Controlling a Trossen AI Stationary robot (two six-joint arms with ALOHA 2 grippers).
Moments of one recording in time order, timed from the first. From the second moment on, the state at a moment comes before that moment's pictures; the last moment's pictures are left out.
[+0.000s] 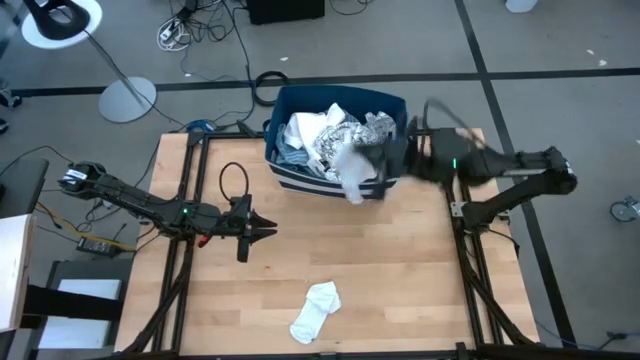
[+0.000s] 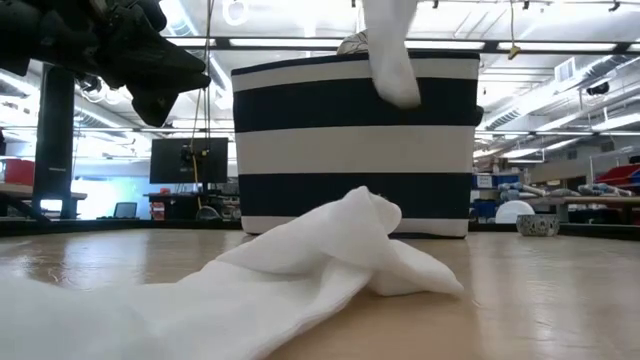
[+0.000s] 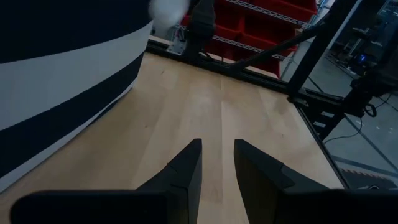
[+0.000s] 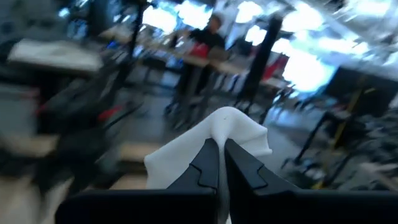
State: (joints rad) left arm -0.28 0.86 0.27 0.39 -0.28 -0.37; right arm 0.11 1.21 1.34 -0.13 0.48 -0.31
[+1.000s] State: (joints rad) left arm -0.28 0.86 0.27 0.38 -0.31 -0.34; right arm -0.42 1.67 1.91 -0.74 0.10 0.03
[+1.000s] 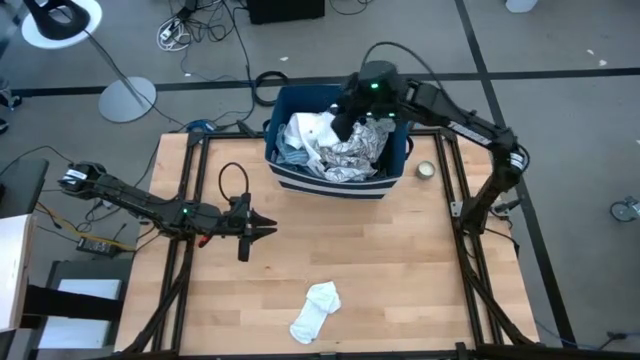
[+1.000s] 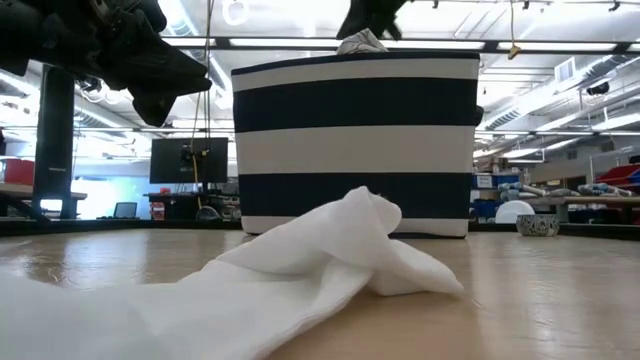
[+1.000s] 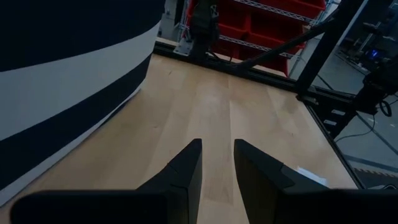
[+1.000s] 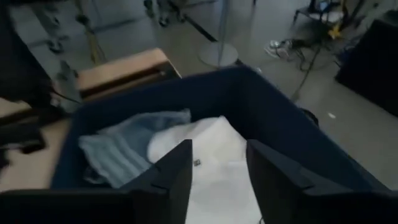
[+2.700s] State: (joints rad) left arm -0.27 0.98 0.27 0.49 -0.31 -0.37; right arm 0.36 1.92 1.06 0.09 -0.09 0.21
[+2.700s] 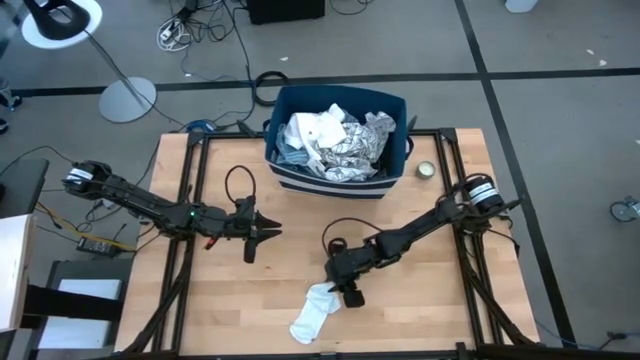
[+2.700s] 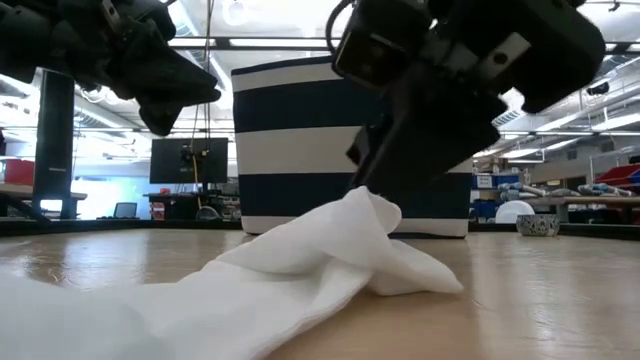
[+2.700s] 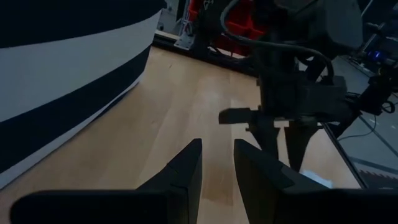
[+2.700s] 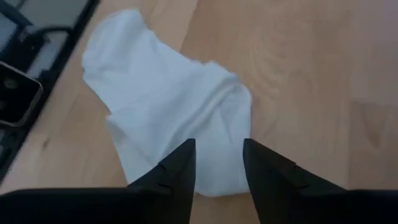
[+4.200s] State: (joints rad) left arm -0.28 0.98 0.27 0.47 -0.26 -0.40; right arm 0.35 2.02 1.06 0.17 -0.09 0.14
